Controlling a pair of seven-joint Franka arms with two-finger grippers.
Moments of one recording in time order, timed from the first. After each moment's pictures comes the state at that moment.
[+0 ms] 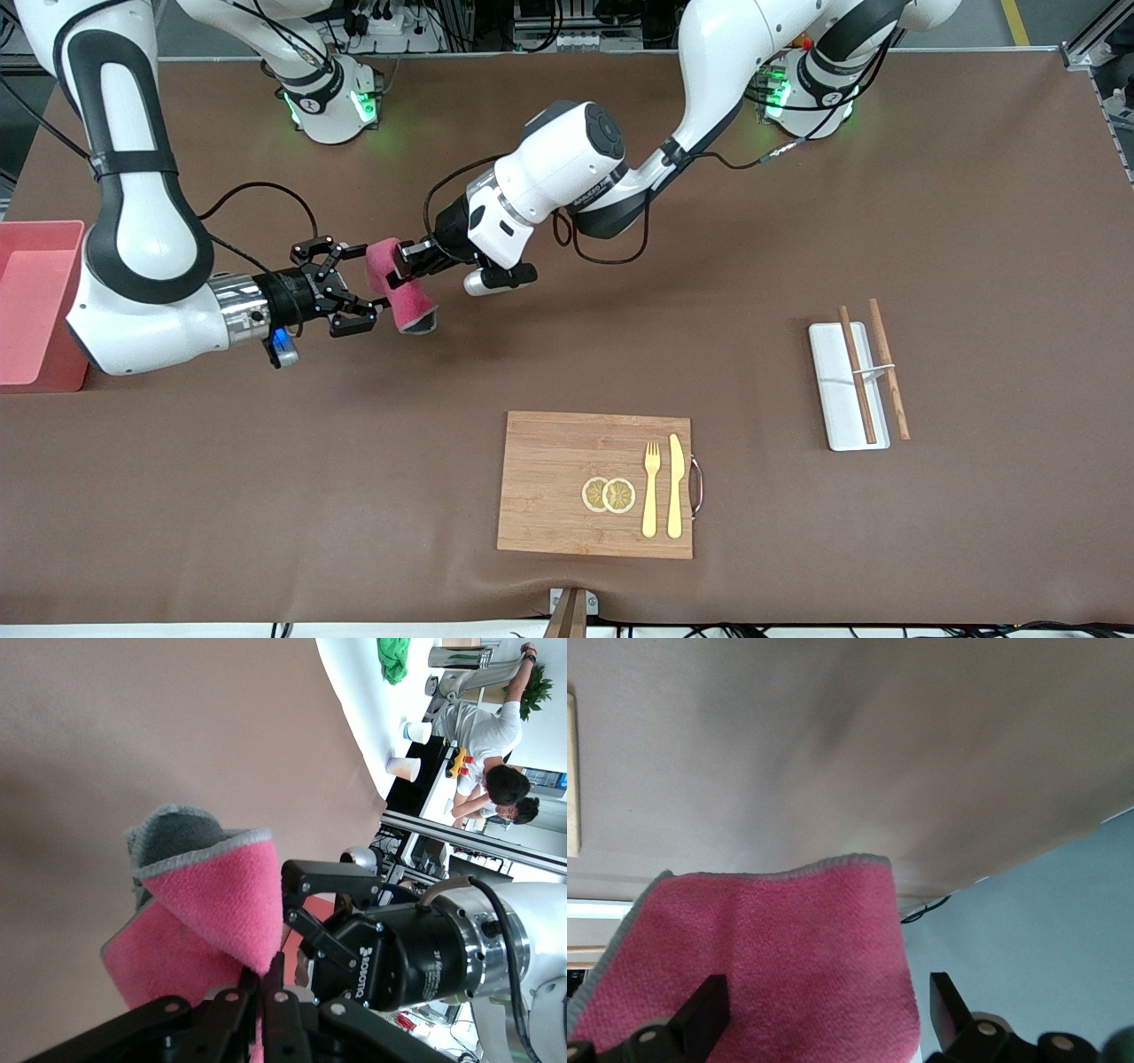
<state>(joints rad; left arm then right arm) -0.63 0.79 -0.46 -1.26 -0.32 2.93 -1.13 0.14 0.40 -0.07 -1.68 0.85 1.44 0.96</state>
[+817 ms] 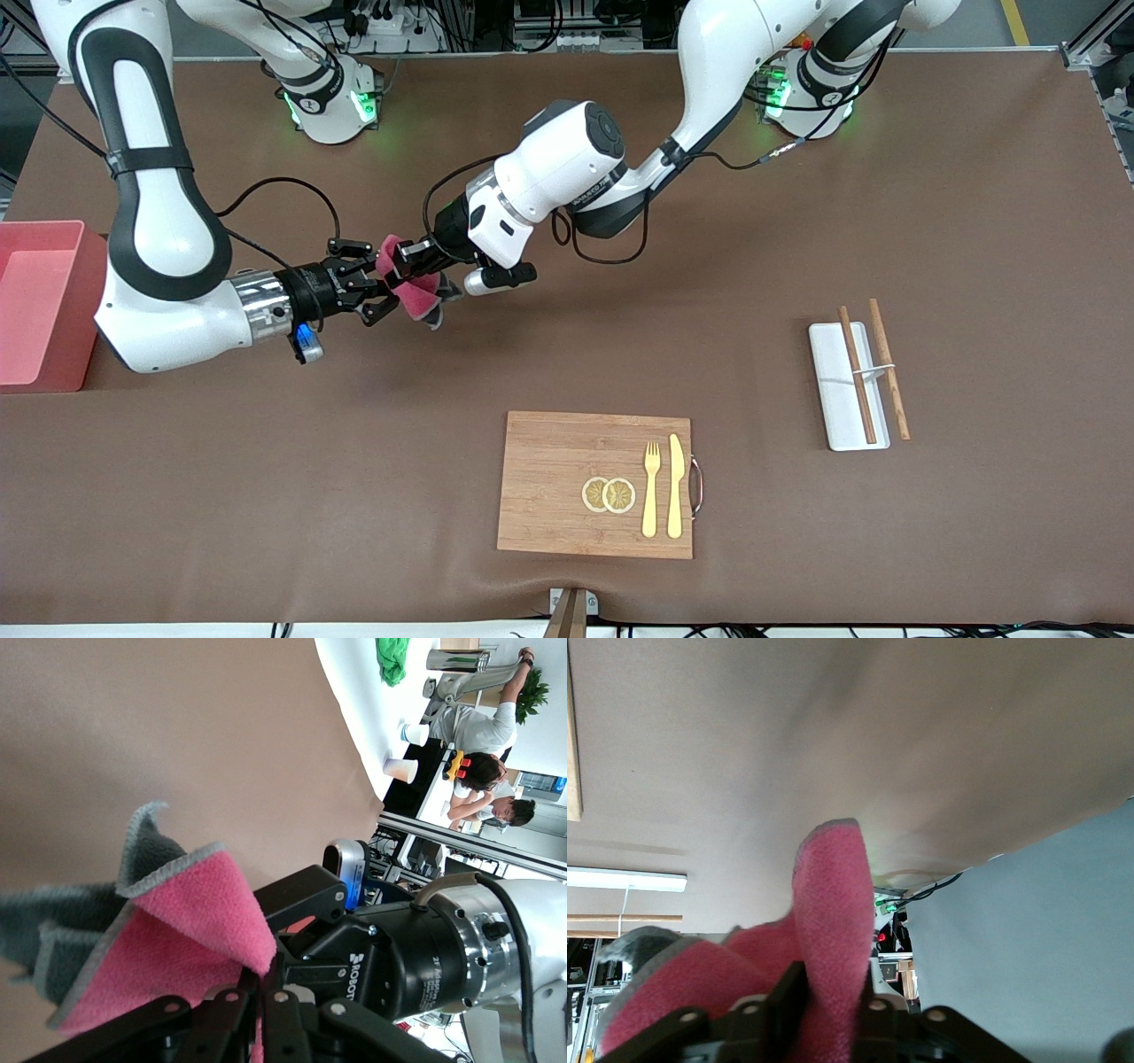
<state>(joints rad) -0.63 0.79 -0.46 -1.26 -0.32 2.93 -1.14 0.18 0.40 -0.07 -1.69 0.93 1.46 0.95</state>
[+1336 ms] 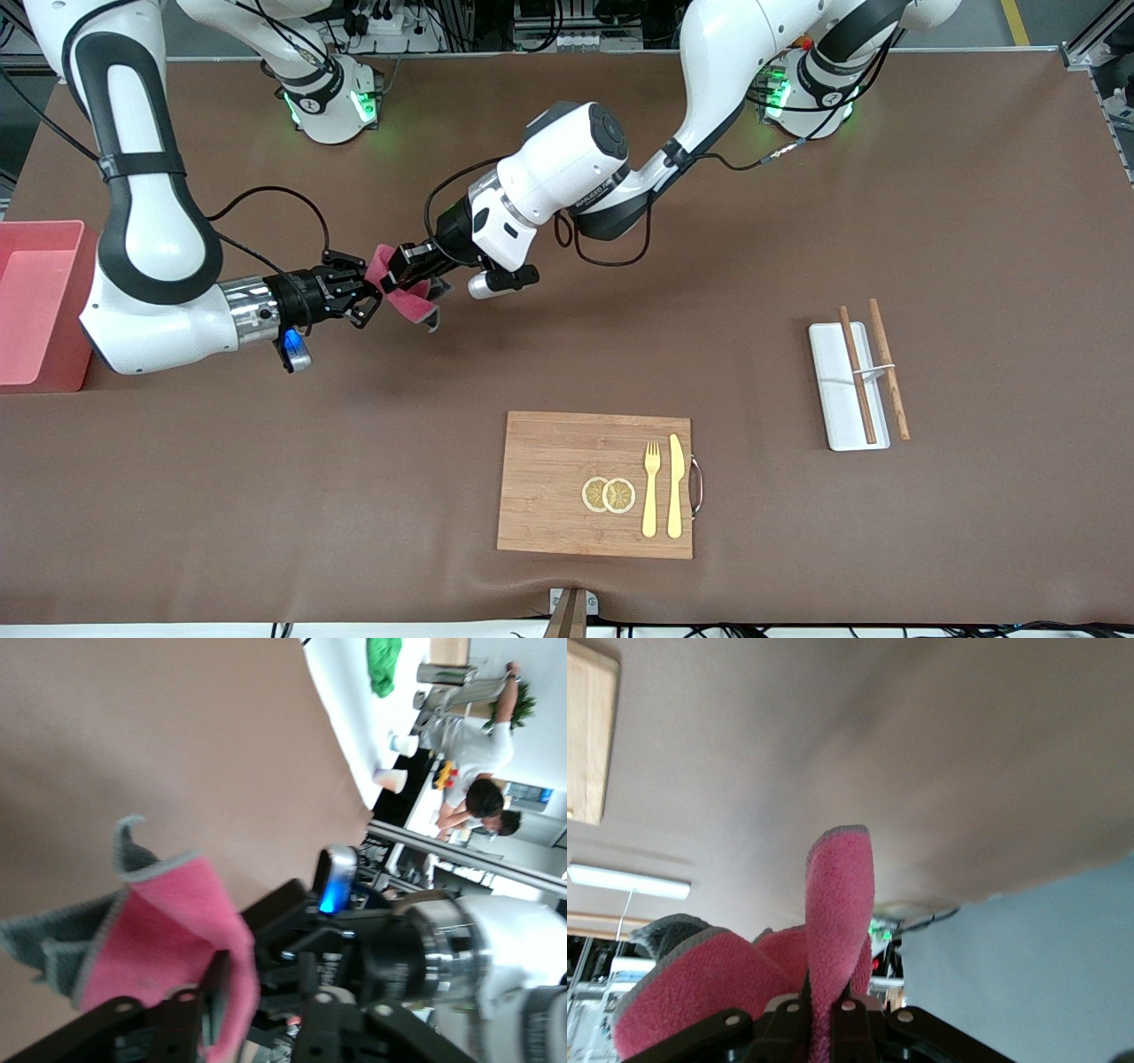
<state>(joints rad) -0.62 0.78 -0.46 -1.24 -0.32 2.94 -1.16 0.17 0.40 -0.08 -1.69 0.85 1.52 0.81</state>
